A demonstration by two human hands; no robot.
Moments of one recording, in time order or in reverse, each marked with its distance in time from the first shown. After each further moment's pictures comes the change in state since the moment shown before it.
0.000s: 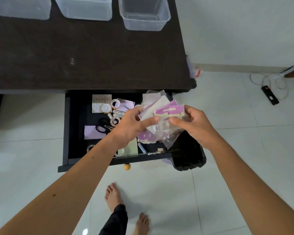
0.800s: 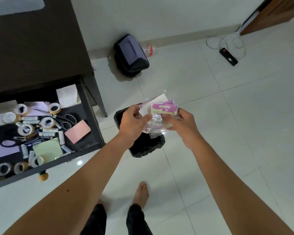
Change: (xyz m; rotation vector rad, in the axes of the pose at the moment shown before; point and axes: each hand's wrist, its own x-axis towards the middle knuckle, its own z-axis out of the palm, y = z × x) left_hand 0.090 -0.083 0.260 0.212 0.124 -0.064; right_hand -0.061 0.181 -0.172 0.349 0.376 0.219
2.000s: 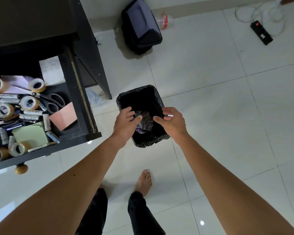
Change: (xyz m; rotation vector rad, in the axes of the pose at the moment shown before) left_hand 0.050 -0.126 -0.012 0.076 0.106 -0.211; right_hand 0.066 0.118 0.047 -0.291 -0.012 0.110
